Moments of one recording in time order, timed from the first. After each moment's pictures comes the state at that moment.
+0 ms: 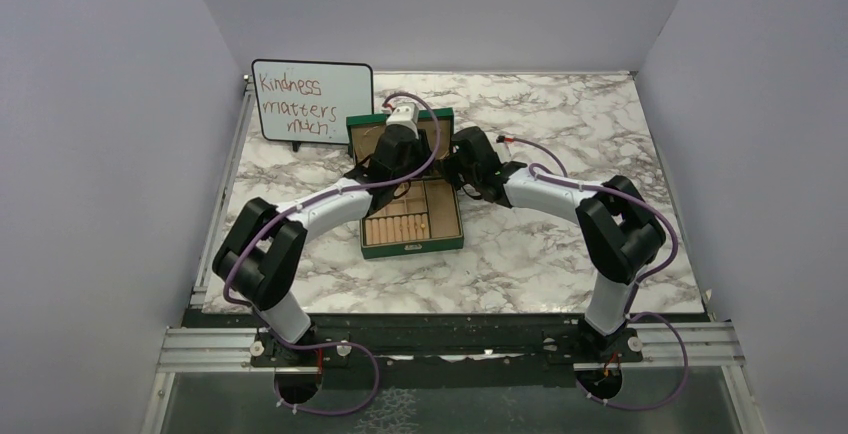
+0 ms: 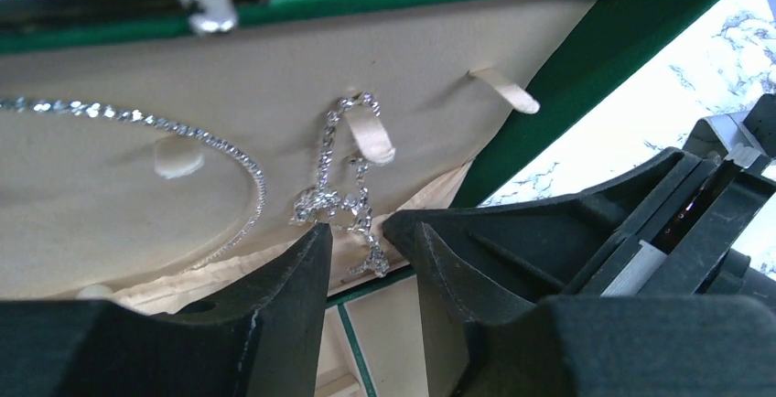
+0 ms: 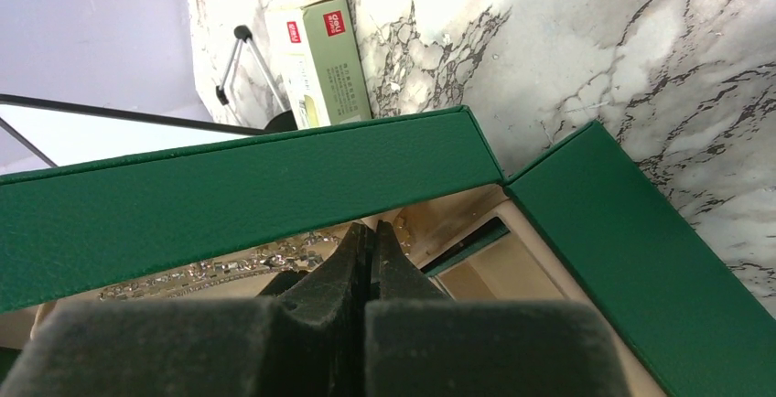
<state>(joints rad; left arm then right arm) -0.61 1.63 0.99 0.20 -0.17 -0.48 0.68 1.83 1.15 0.00 0.23 1.58</state>
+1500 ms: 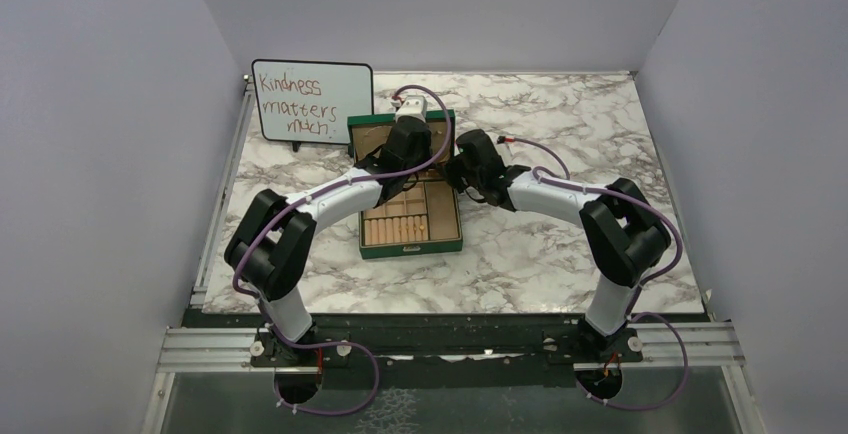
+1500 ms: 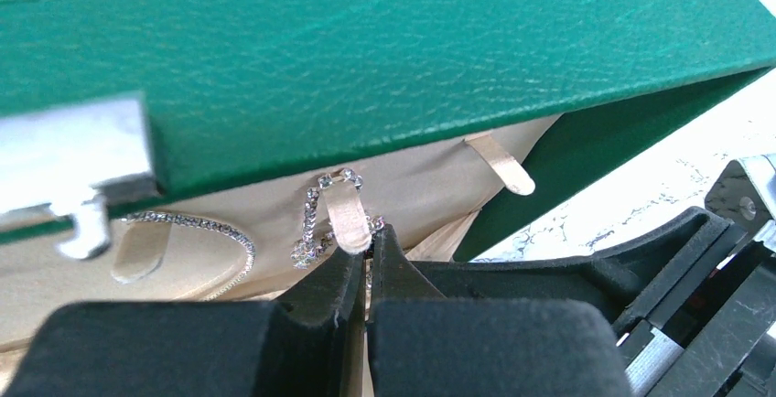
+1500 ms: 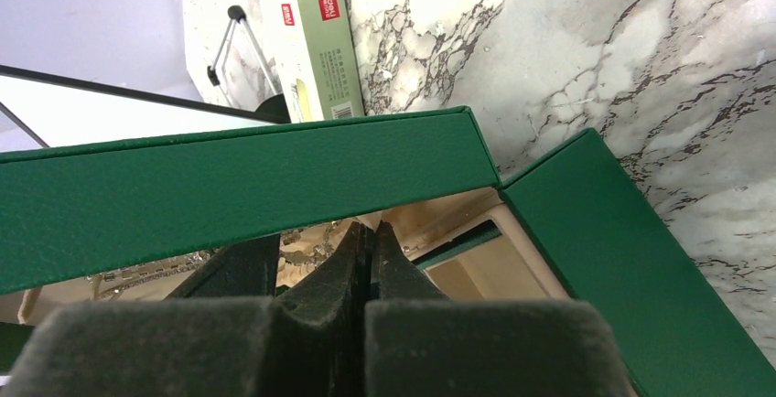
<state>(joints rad) -0.62 1.71 1.12 0.10 -0.24 -0.45 0.67 1.80 1.10 0.03 0.20 1.52</state>
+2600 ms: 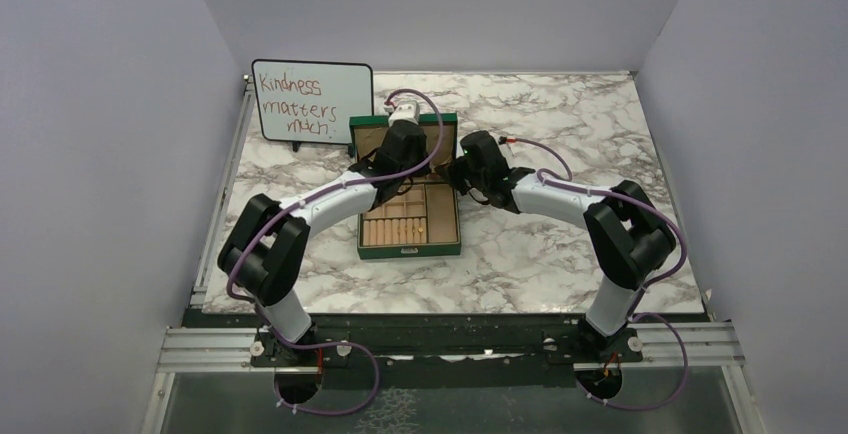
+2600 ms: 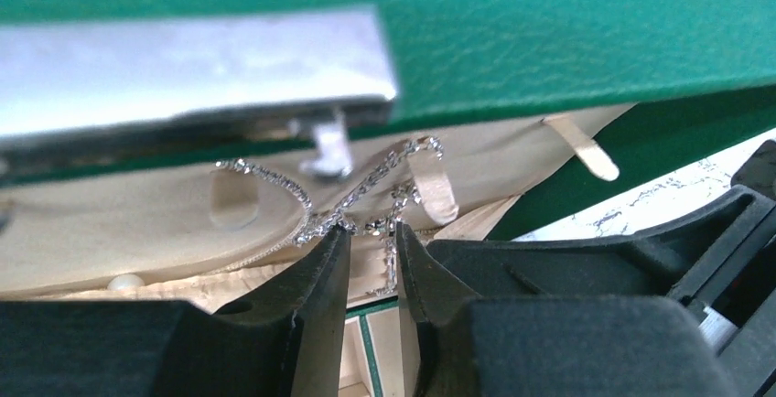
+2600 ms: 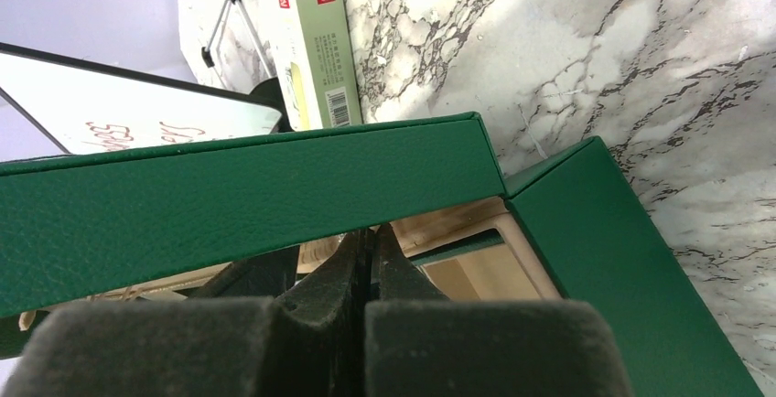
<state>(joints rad) -0.62 1.67 1.09 0.05 -0.23 -0.51 0.66 1.77 1.06 0.06 0.16 1.49</state>
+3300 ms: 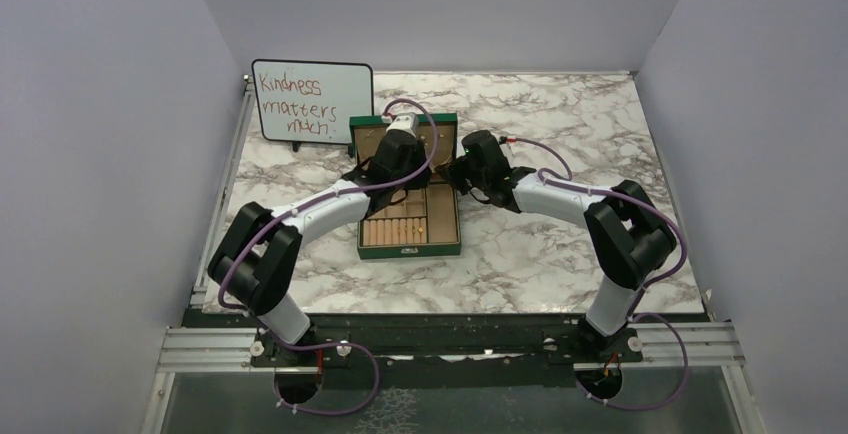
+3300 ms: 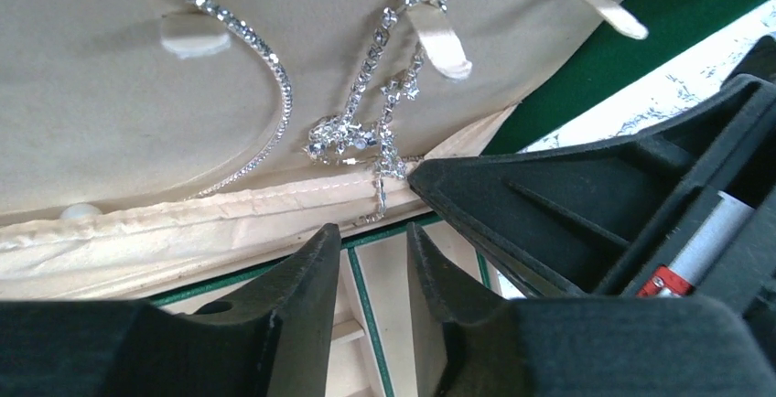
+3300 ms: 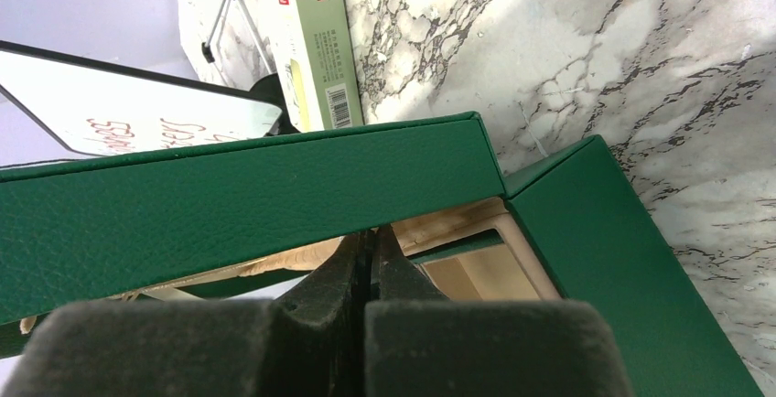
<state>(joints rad) -0.62 1.59 0.99 0.04 -0.11 -0.53 0.65 1.77 1.06 0.06 0.13 1.49</state>
